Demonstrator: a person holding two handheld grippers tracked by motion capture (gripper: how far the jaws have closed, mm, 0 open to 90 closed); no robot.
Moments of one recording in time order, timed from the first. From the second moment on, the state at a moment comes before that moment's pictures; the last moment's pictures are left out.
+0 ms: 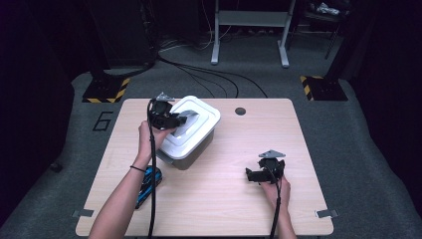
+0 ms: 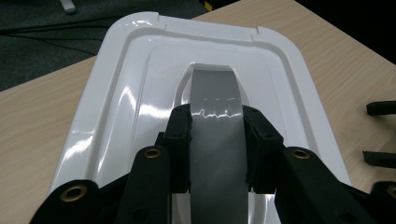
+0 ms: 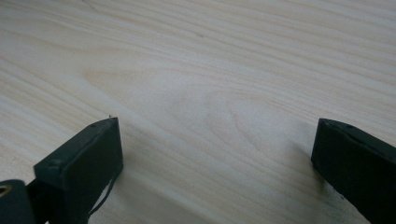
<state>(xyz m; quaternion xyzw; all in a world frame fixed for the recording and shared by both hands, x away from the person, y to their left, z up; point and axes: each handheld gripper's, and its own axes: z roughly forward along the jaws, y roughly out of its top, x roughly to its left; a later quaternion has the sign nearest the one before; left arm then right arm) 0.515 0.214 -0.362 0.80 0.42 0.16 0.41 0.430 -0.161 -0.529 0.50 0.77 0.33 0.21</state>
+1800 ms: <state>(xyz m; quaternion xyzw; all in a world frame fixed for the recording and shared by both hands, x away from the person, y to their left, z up) 0.513 0.358 -0.338 0.67 0.55 0.26 0.42 0.429 -0.160 -0.529 0.51 0.77 0.33 0.21</state>
